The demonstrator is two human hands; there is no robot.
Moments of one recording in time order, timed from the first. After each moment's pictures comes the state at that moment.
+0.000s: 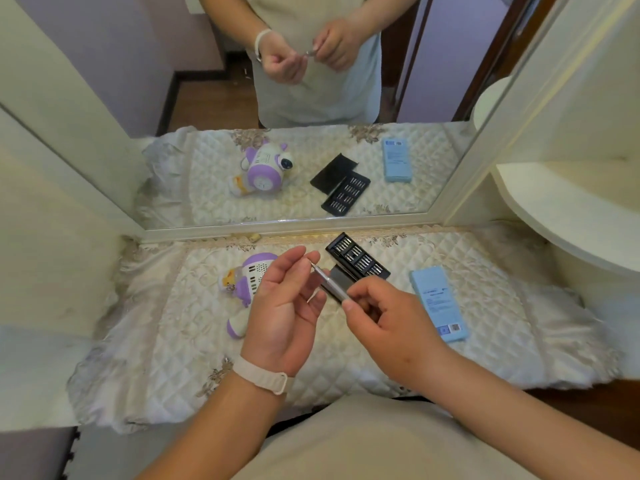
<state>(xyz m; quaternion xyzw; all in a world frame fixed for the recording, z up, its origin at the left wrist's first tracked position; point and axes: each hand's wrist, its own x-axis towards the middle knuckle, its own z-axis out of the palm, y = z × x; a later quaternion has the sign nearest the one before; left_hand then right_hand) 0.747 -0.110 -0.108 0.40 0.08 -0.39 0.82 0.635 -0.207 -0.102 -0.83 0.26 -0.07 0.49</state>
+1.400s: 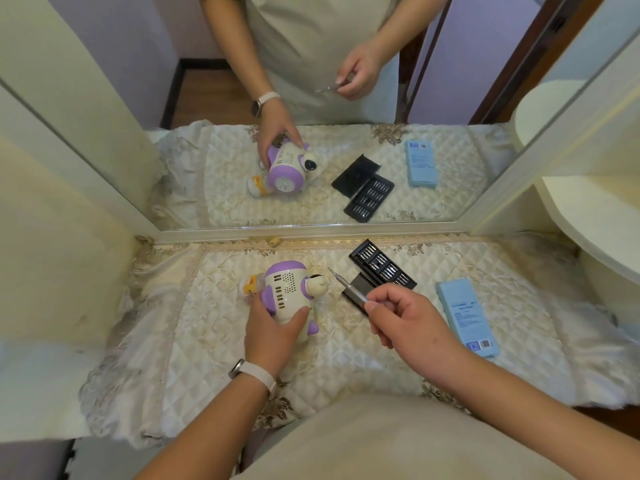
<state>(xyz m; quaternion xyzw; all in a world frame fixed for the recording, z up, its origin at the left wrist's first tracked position) 0.819 -0.056 -0.250 0.84 -0.03 -0.26 0.47 0.682 -0.210 -0.133 -0.73 0.33 -0.02 0.60</state>
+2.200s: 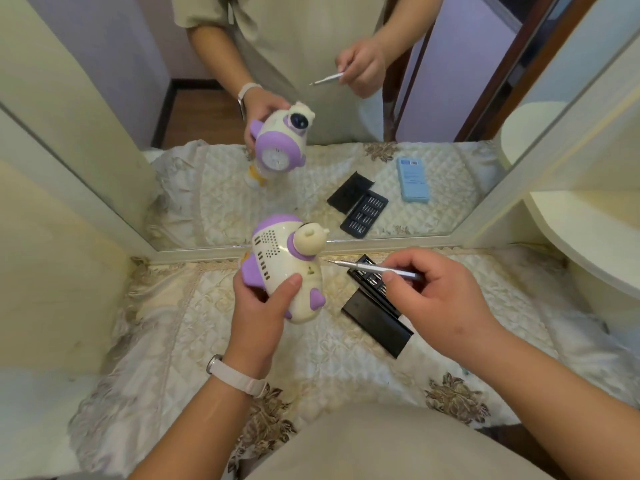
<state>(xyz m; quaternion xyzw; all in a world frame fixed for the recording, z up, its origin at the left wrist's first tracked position) 0.853 -0.070 -0.178 0.67 -0.06 -0.26 0.69 0.704 -0.225 -0.071 -0.83 0.28 -0.18 0.45</state>
